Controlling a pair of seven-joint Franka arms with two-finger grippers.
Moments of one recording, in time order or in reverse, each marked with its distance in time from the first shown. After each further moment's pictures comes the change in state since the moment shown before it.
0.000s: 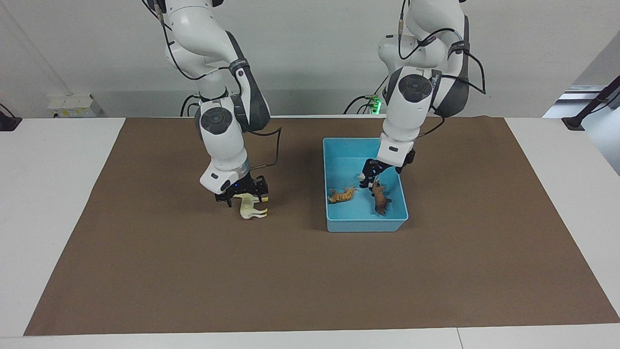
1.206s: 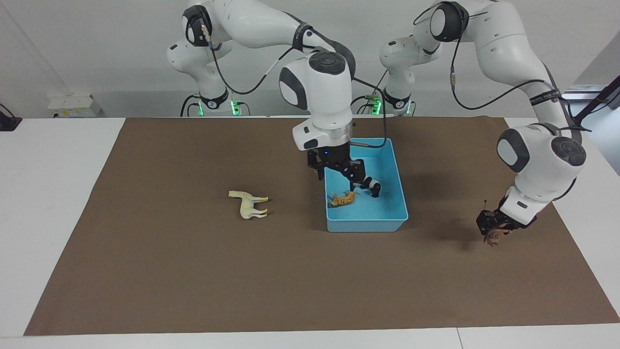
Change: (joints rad) left arm 0.439 0.376 -0.015 0.393 0.026 0.056 0.734; right arm 0.223 0.298 -0.004 0.867 0.002 -0.480 0.884
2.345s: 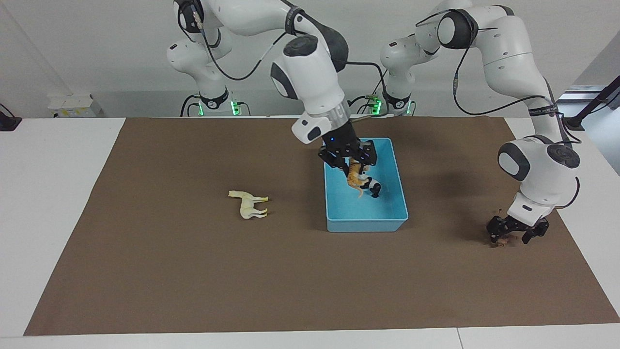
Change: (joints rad) left arm 0.140 0.094 0.037 -0.159 0.011 0.422 0.301; right arm 0.095 0.003 0.030 -0.089 0.190 0.371 -0.074
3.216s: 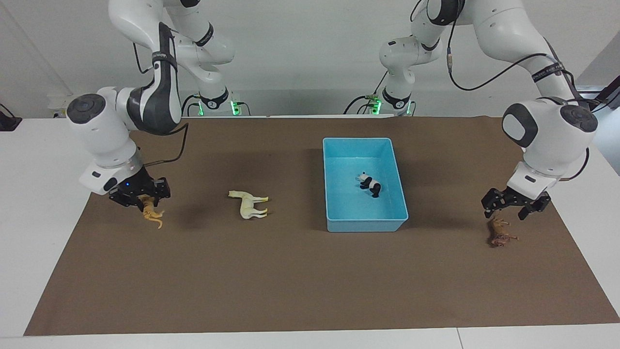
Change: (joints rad) left arm -0.053 -0.132 0.004 0.050 -0.028 -0.225 -0.033; right arm -0.670 -0.378 -0.006 -0.525 -0.265 -0.217 -1.172
